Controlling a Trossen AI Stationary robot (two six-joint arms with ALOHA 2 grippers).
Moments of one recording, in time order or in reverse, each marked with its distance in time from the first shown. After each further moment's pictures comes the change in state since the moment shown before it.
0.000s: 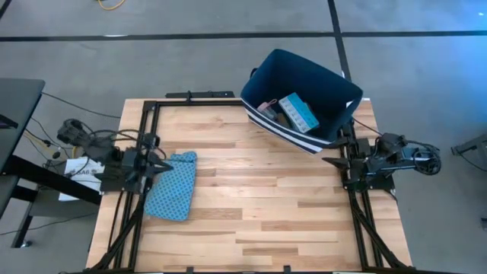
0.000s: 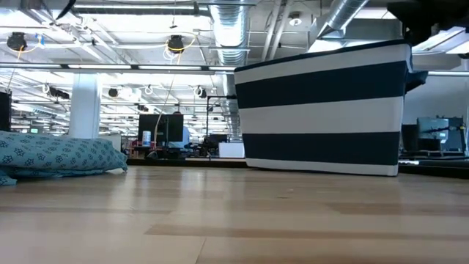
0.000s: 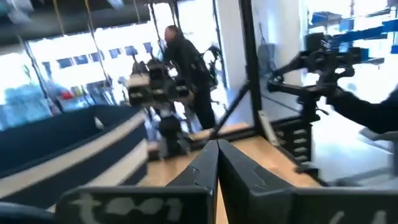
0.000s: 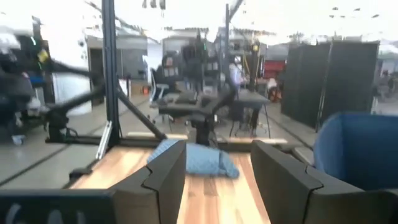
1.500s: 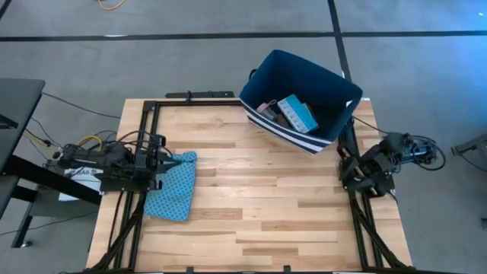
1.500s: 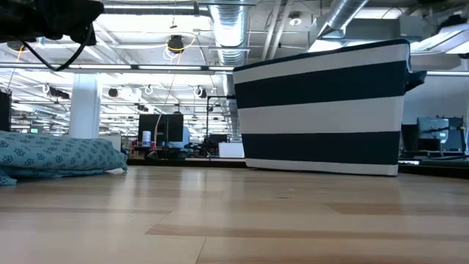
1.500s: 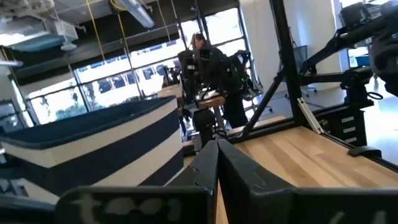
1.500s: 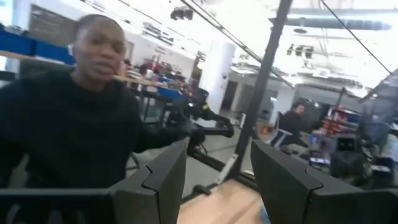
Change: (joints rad) left arm 0.339 -0.302 -0.384 0.183 0.237 0.107; right arm 0.141 0.002 0.009 0.118 -0.507 -0.129
